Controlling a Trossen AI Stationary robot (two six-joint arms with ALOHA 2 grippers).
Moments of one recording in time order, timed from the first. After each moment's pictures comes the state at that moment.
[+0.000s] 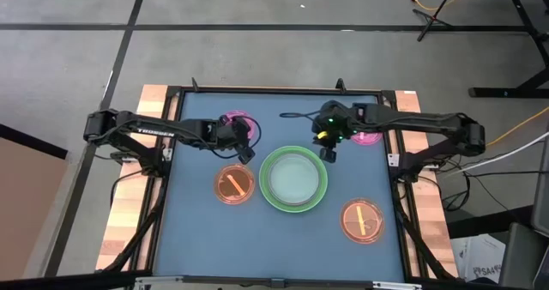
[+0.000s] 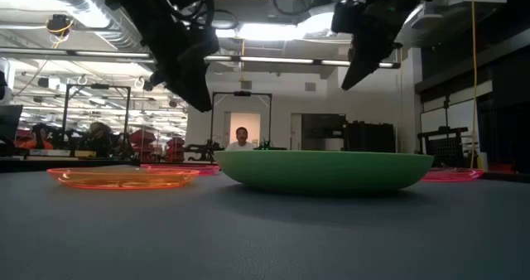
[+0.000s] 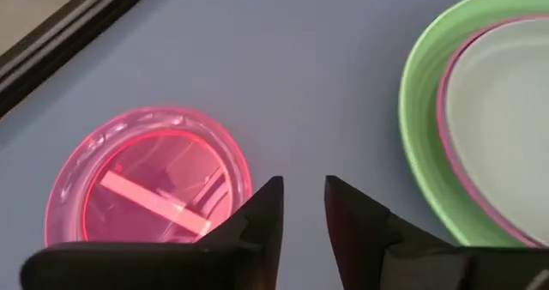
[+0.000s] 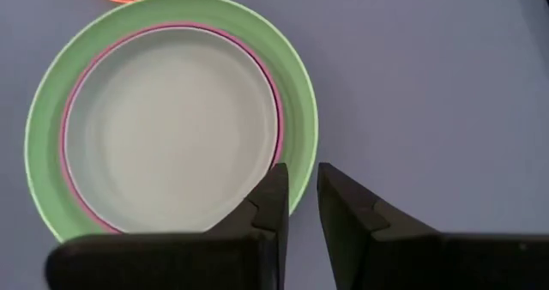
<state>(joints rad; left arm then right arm) 0.12 1.40 0.90 -0.46 -0.38 -0.46 -0.23 1.36 1.09 -0.71 -0.10 -0.05</state>
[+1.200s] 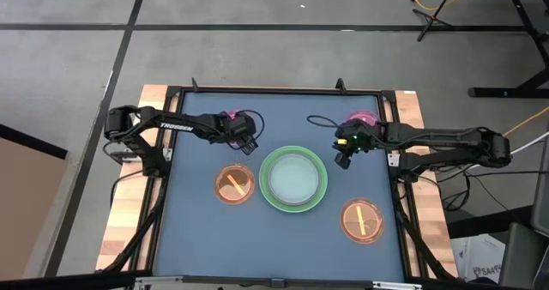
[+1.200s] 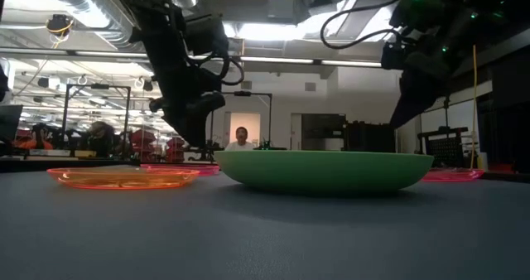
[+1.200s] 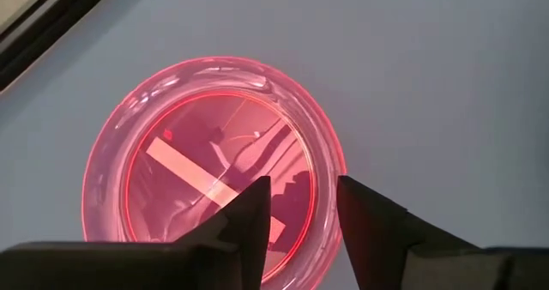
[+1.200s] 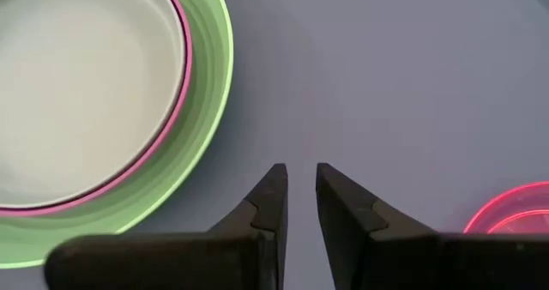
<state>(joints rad) 0.26 1.58 0.90 -0.45 -0.41 -0.46 -0.23 1.04 0.62 -0.51 0.08 0.21</state>
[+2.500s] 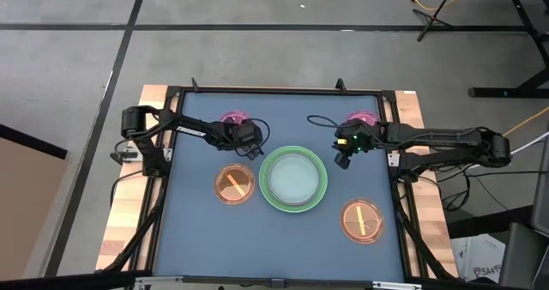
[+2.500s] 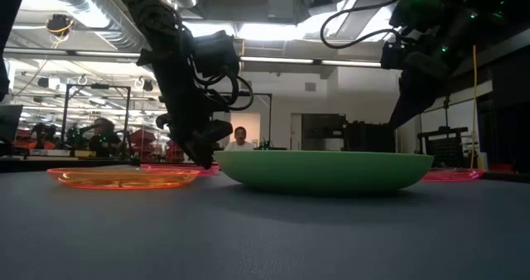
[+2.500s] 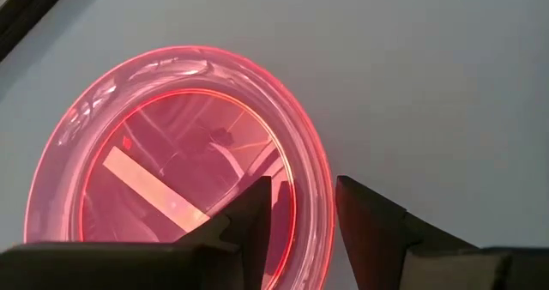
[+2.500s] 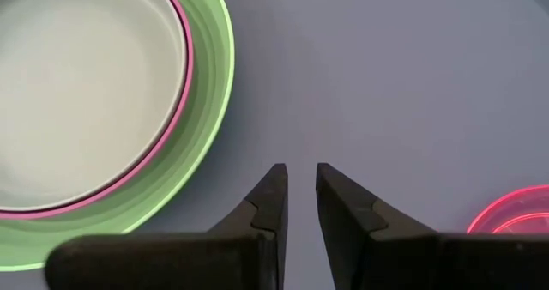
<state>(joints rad) 0.22 1.74 0.90 -0.34 -0.49 -0.46 -0.23 1.04 0.62 -0.51 0.08 0.21</state>
